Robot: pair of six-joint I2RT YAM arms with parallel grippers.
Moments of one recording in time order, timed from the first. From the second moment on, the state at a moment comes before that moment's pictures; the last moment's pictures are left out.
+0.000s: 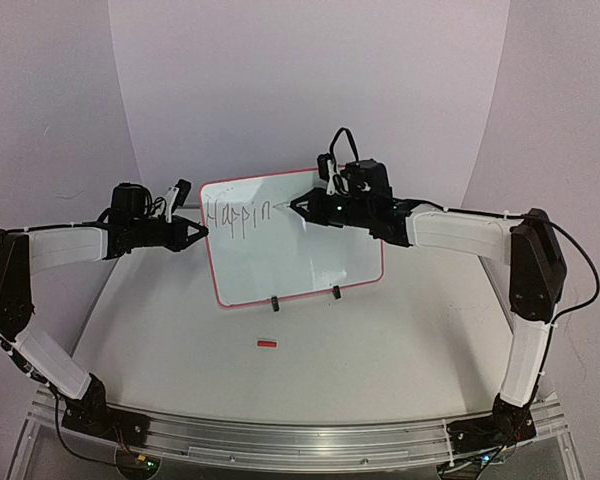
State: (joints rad) left arm -0.23 1.52 0.95 0.07 0.63 -0.02; right arm 0.71 1.94 1.55 0.10 -0.20 0.55
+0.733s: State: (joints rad) left arm -0.23 1.52 0.95 0.07 0.63 -0.02; right arm 0.70 1.92 1.52 0.10 -0.18 0.56
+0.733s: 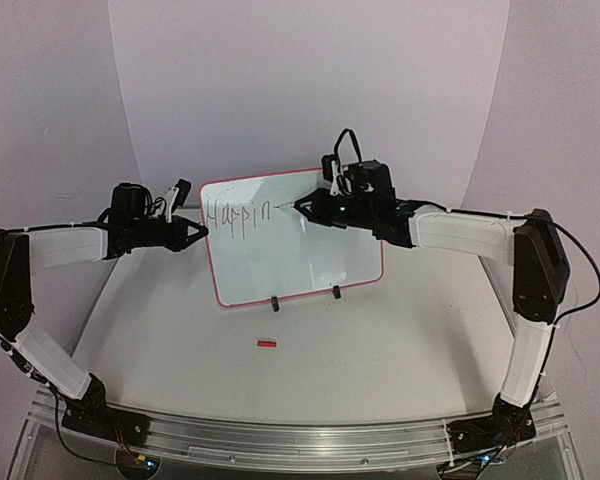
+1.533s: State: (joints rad) left arm -0.23 1.52 0.95 0.07 0.63 -0.02; right arm 0.68 1.92 1.55 0.09 -0.20 0.57
